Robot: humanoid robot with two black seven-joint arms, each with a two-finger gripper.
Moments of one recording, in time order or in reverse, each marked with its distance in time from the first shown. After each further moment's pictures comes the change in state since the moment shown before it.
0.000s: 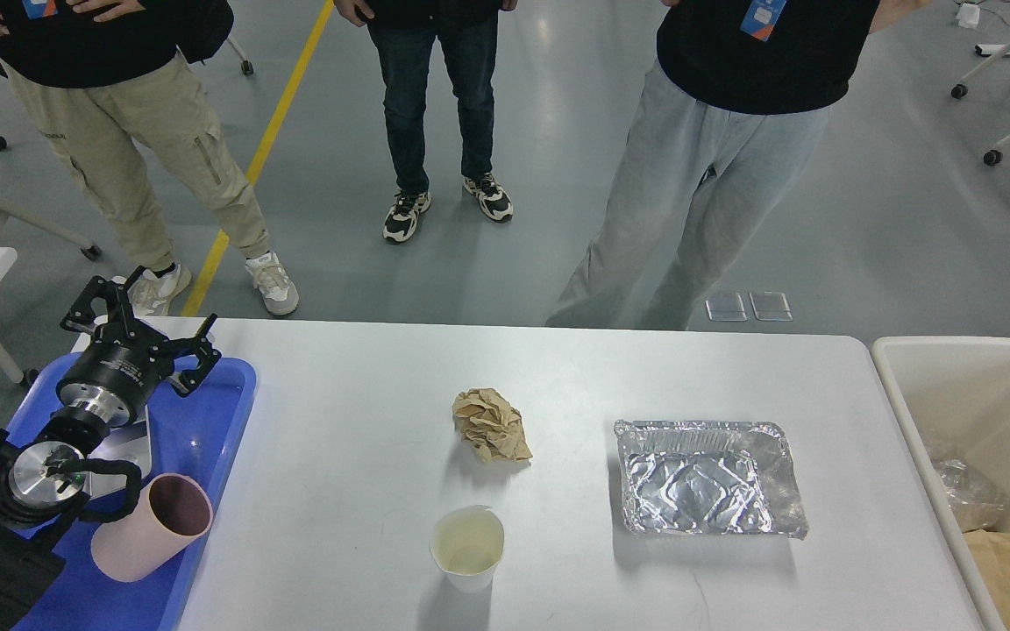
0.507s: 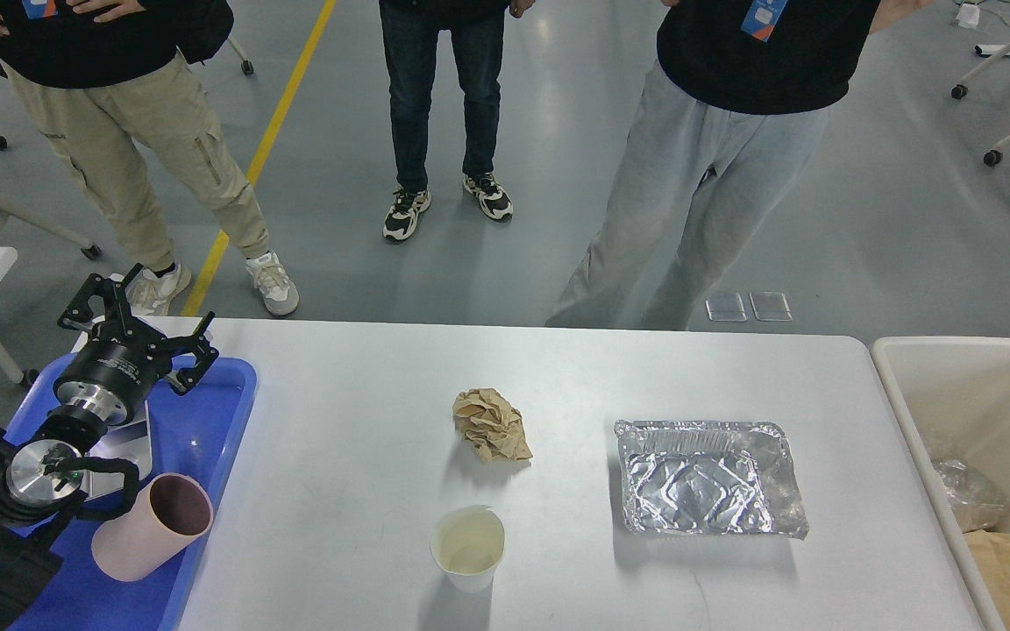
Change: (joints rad) left arm -0.002 0.007 0.000 -0.004 0.000 0.004 0.001; right arm -0.008 0.051 0.166 0.041 0.046 0.050 -0.030
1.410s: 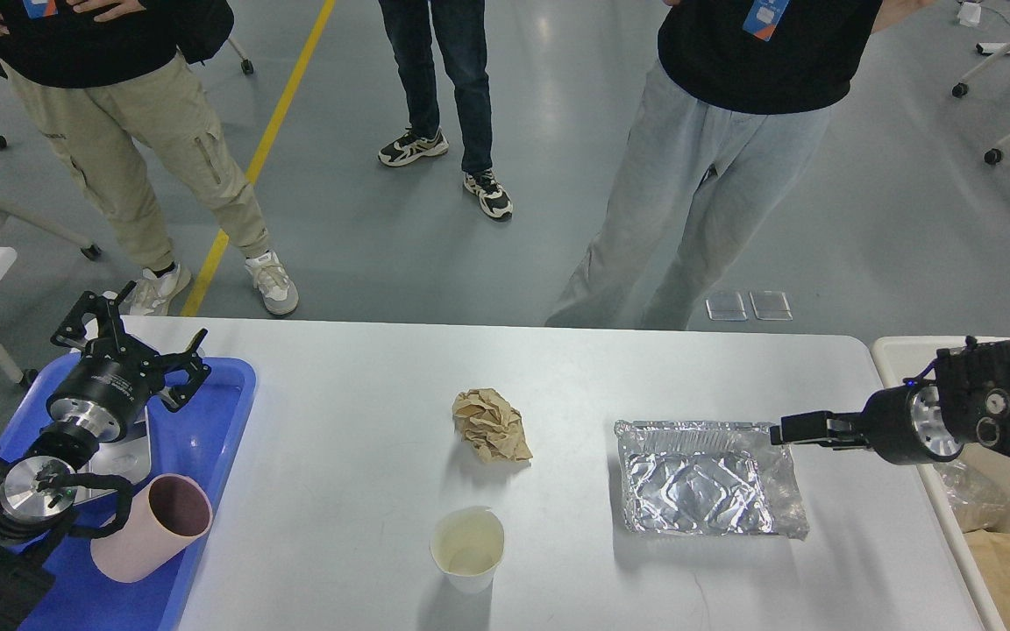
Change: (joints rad) left arm 0.034 0.007 0.000 0.001 0.002 0.003 -0.006; right arm -0.312 1.039 -0.022 -0.741 -0.015 -0.185 0.018
